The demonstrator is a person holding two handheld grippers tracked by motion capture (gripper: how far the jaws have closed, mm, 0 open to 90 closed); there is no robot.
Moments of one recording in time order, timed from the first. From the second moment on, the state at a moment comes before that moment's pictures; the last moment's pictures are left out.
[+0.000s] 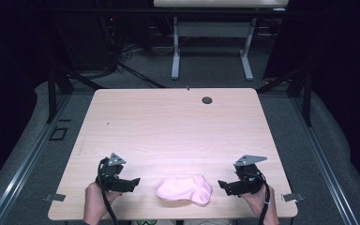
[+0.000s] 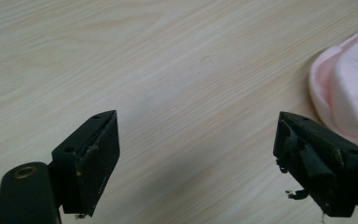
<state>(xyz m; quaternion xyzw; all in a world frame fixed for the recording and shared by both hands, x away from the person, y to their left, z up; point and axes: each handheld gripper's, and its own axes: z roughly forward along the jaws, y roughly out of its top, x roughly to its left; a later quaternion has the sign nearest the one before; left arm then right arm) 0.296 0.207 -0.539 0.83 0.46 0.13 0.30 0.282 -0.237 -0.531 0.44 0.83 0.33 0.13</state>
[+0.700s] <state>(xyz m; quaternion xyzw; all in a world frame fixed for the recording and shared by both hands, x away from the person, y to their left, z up) 0.300 0.253 -0.579 0.79 0.51 0.18 0.30 0.292 -0.307 -0.578 0.52 0.79 0.28 0.18</state>
